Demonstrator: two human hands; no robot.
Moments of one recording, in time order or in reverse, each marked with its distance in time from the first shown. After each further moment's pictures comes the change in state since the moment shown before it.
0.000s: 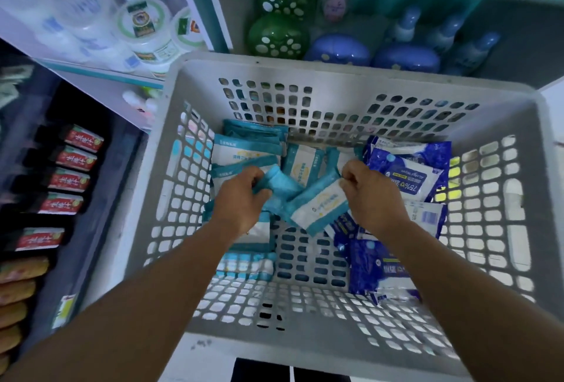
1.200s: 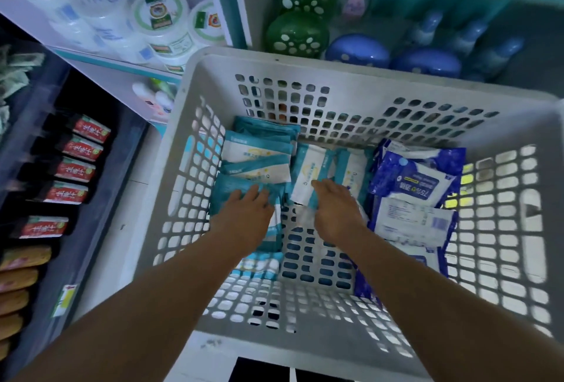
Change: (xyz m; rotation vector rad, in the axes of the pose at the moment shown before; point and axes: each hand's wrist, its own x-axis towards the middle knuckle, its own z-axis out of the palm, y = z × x) left_hand -0.020 -0.009 -0.006 1.042 -0.412 0.331; right_hand 0.008 -0.032 0.062 -0.135 -0.368 0.032
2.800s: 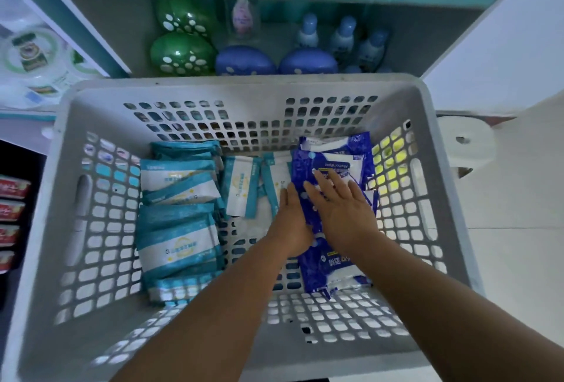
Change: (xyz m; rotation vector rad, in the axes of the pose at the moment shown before) left_hand 0.079 0.155 -0.045 -1.050 0.014 0.027; right_hand -0.069 0.096 -0.043 -0.365 0.075 0.079
